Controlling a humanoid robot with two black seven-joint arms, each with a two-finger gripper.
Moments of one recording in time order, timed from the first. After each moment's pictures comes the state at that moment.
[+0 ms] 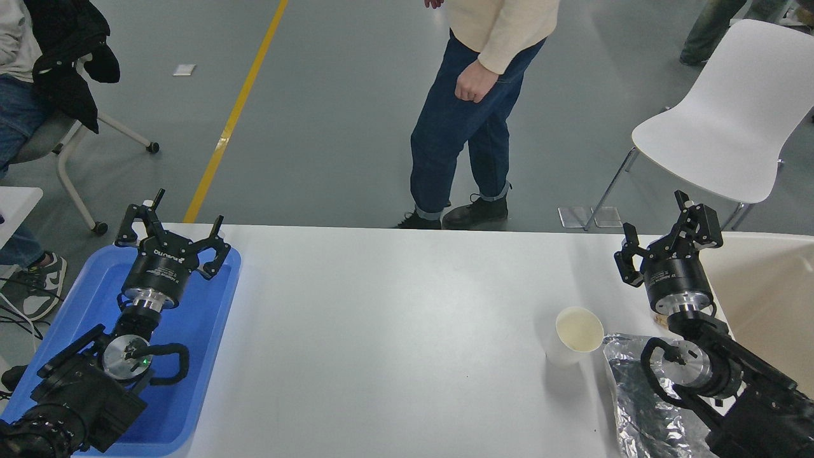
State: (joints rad) left arm -0.60 0.23 -0.89 -0.31 -0.13 -0.77 -0.37; right arm 0.38 -0.35 0.84 0.88 -0.15 0.03 0.62
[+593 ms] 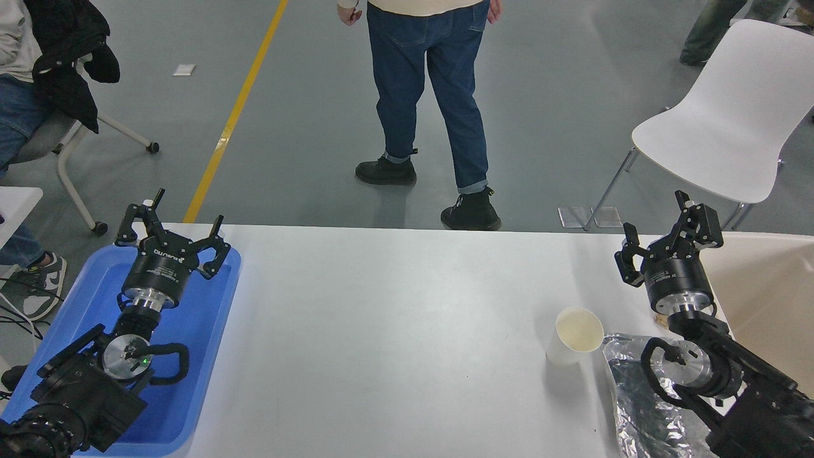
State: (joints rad) left arm -0.60 0.23 -0.89 -0.31 -0.13 -0.77 -0.37; right arm 0.38 -0.35 0.84 0.88 -0.15 0.03 0.62
